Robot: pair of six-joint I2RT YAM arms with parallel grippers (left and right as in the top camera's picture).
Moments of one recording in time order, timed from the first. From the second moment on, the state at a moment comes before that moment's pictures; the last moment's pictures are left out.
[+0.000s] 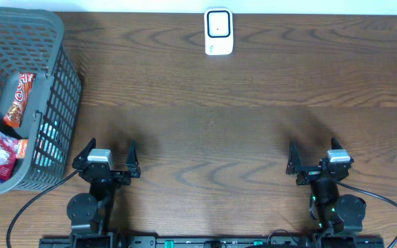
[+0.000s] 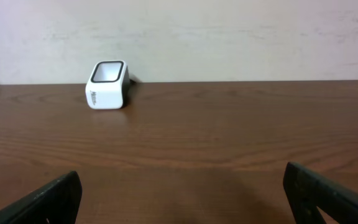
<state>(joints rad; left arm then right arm) 0.05 0.01 0.02 -0.10 0.15 -0.04 0.00 0.01 0.01 -0.07 -0.10 0.04</state>
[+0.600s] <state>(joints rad) 0.05 0.01 0.02 -0.09 0.27 -0.12 0.00 0.01 0.01 -0.07 -0.10 0.04</state>
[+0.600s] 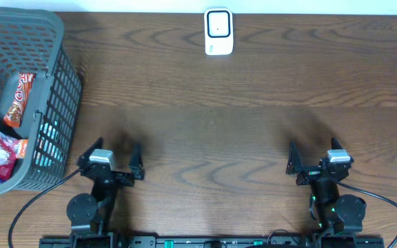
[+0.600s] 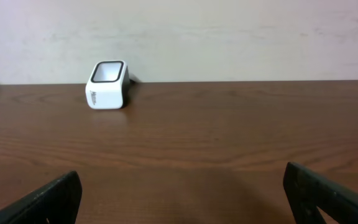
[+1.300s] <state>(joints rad) 0.05 0.49 0.66 -0.13 0.11 -0.29 0.00 0.01 0.01 -0.07 -0.10 0.04</state>
